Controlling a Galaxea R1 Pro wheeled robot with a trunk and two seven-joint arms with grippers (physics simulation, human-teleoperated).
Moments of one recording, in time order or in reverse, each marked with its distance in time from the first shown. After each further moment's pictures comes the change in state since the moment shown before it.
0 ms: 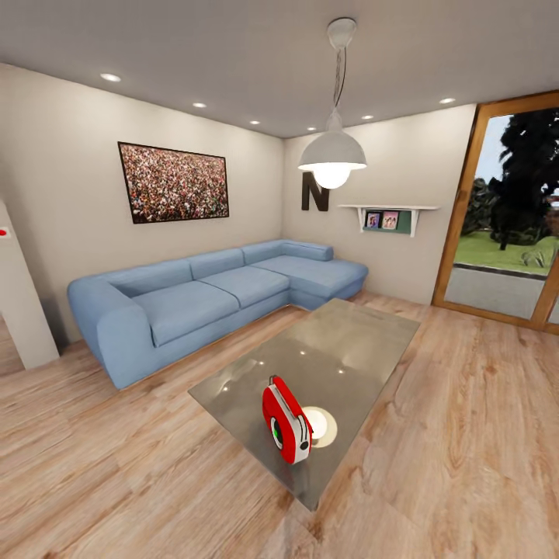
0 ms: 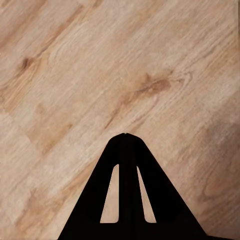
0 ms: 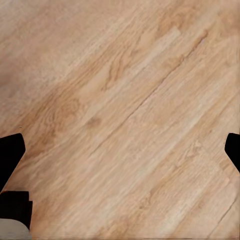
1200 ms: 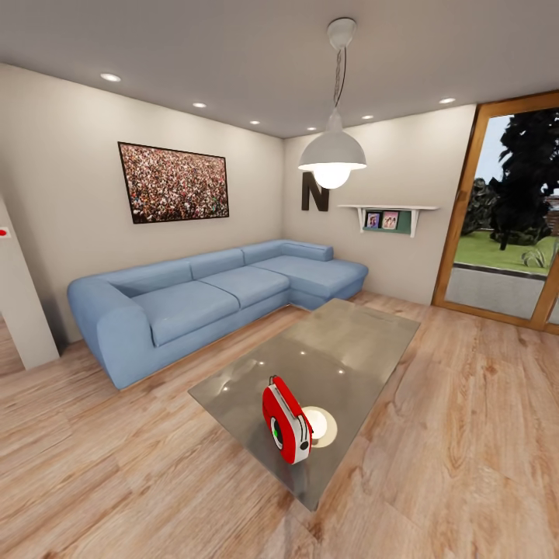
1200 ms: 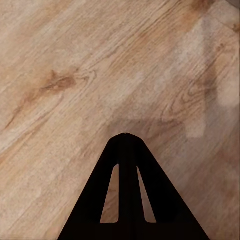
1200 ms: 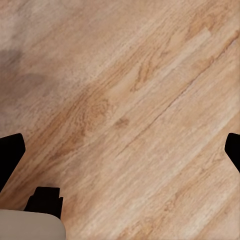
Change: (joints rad) left arm 0.006 -0.228 0.001 0.001 0.001 -0.004 -0.001; right arm 0.008 0.067 0.002 -0.001 -0.001 0.007 0.002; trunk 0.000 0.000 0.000
